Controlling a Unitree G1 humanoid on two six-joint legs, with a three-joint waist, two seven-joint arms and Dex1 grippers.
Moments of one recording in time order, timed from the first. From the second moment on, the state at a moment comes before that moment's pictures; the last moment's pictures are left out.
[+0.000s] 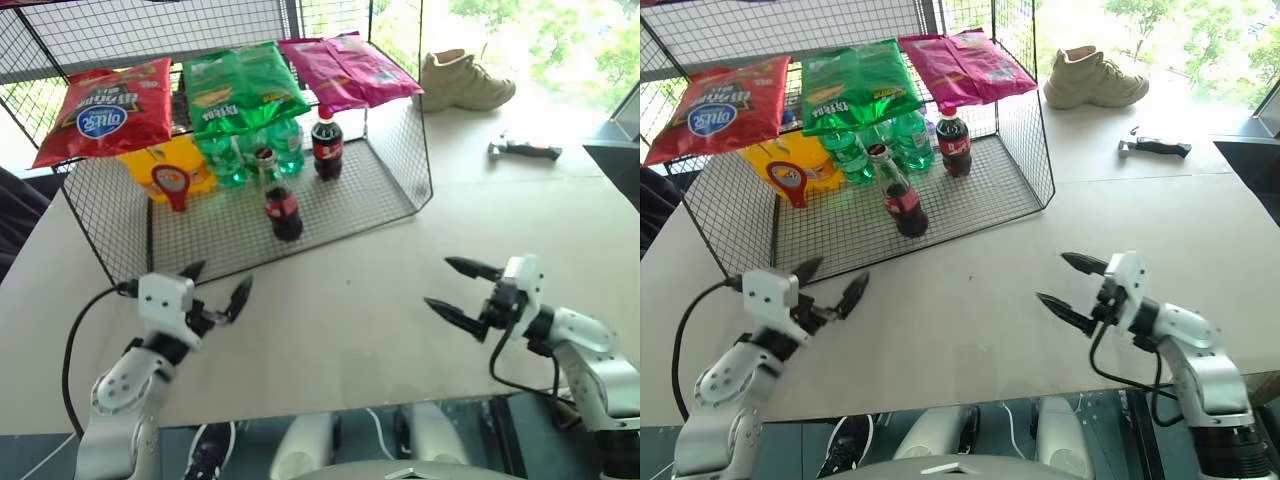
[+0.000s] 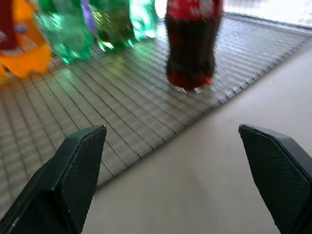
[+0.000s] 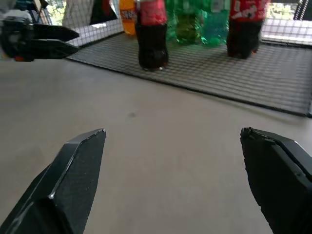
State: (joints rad) left arm 0.20 0.40 0.33 -0.34 -0.33 0.15 -0.44; right arm 0.02 -0.48 -0.04 -0.32 0.45 0.19 0.91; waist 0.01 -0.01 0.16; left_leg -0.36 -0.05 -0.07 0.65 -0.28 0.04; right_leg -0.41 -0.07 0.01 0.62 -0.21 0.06
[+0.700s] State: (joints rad) left arm -0.25 0.39 0.39 -0.01 -0.21 0.09 -0.14; right arm -0.12 -0.38 0.12 -0.61 0.38 0.39 0.59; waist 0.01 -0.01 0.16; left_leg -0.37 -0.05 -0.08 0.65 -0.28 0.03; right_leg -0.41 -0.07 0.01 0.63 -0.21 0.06
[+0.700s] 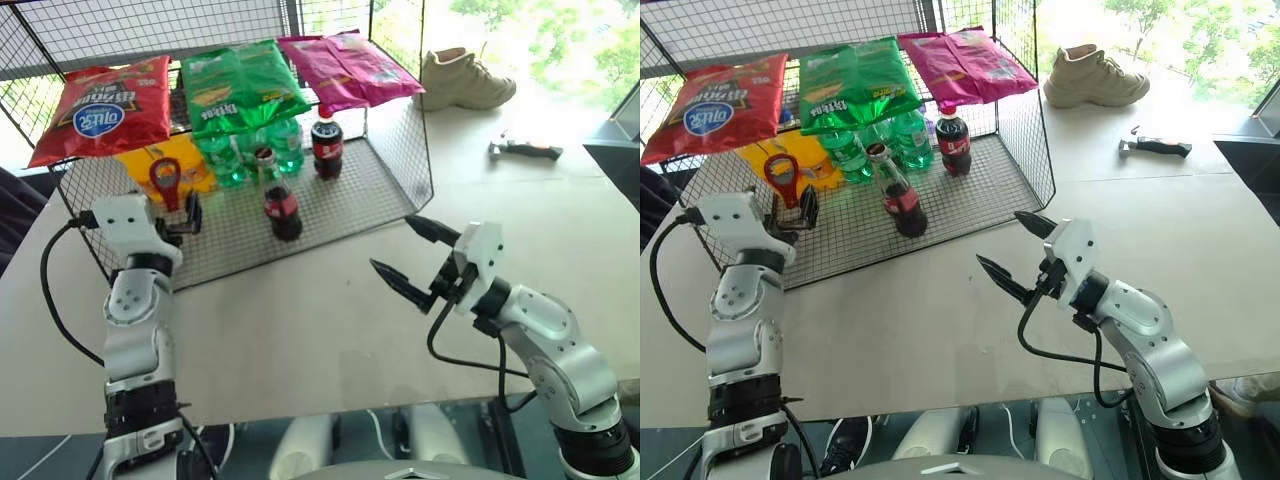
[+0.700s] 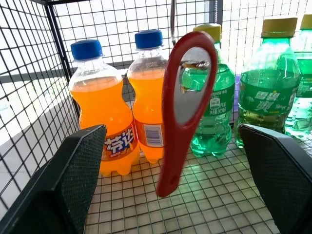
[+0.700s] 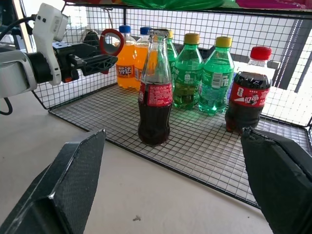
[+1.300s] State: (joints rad) left arm -0.34 0.41 0.38 0.10 -0.23 0.01 -0.21; right arm -0.12 -0.38 0.15 -0.59 0.36 0.35 0.60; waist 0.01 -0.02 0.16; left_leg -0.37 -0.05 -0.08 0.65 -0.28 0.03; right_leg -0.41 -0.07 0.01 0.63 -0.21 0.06
